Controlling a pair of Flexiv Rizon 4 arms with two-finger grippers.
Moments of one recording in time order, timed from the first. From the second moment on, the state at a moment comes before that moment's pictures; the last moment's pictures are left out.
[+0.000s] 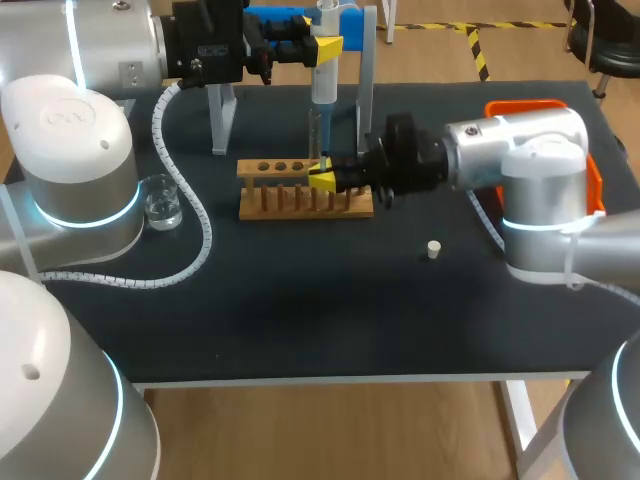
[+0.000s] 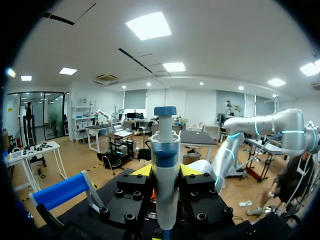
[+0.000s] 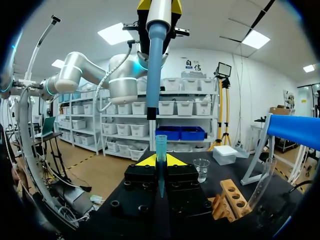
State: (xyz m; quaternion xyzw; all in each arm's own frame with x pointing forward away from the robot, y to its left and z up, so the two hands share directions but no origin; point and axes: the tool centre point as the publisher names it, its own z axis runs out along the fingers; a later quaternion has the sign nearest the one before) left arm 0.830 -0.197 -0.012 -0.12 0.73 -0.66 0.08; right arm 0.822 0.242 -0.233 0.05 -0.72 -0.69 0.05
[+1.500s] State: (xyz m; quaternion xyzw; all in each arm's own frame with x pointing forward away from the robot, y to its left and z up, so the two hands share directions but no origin) left arm 0.830 -0.197 -0.012 -0.12 0.73 -0.66 0.08; right arm 0.819 0.242 -0.219 0.06 -0.71 -0.70 0.05
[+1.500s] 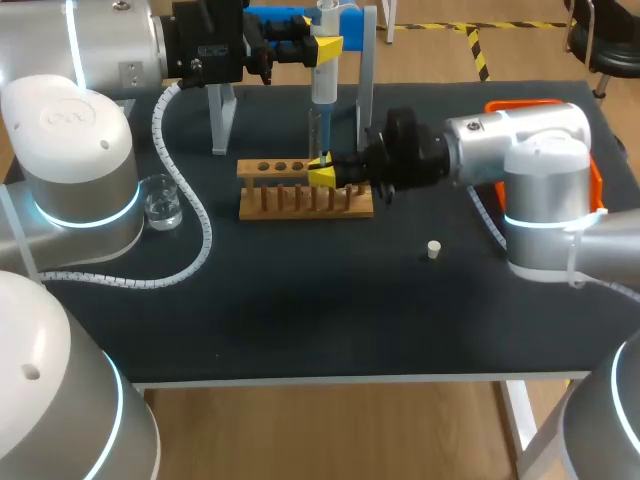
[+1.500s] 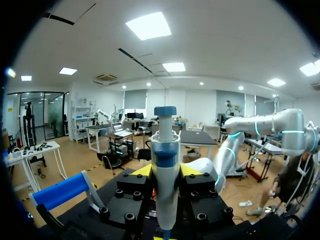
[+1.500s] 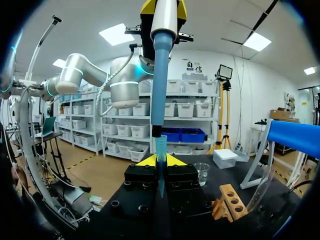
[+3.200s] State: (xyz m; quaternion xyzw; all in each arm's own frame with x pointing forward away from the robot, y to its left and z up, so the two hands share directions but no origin) left arm 0.830 -0.197 -0.010 -0.12 0.73 -0.66 0.08; right arm 0.816 0.242 -0.216 0.06 -0.71 -0.70 0.05
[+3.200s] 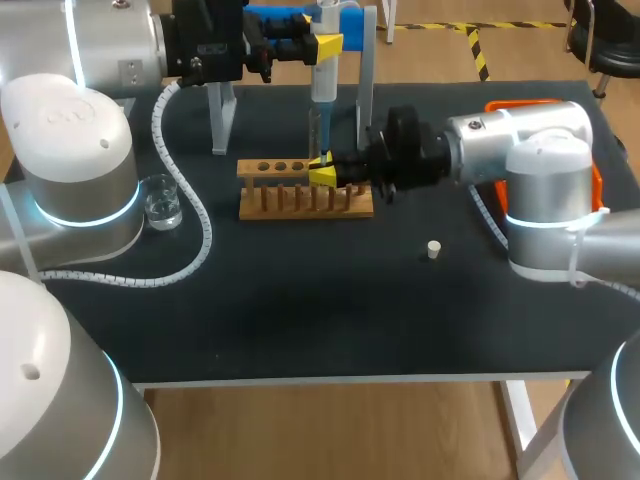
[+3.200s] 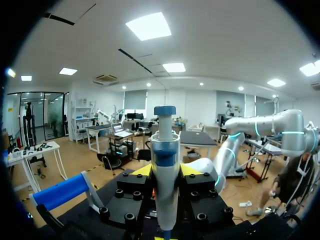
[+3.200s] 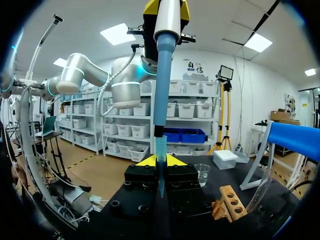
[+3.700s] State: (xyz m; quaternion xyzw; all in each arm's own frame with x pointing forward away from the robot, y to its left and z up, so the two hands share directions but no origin) left arm 0.830 -0.197 -0.011 -0.12 0.73 -0.66 0.08; right arm 0.815 0.243 -0.215 0.06 -0.71 -0.70 0.05
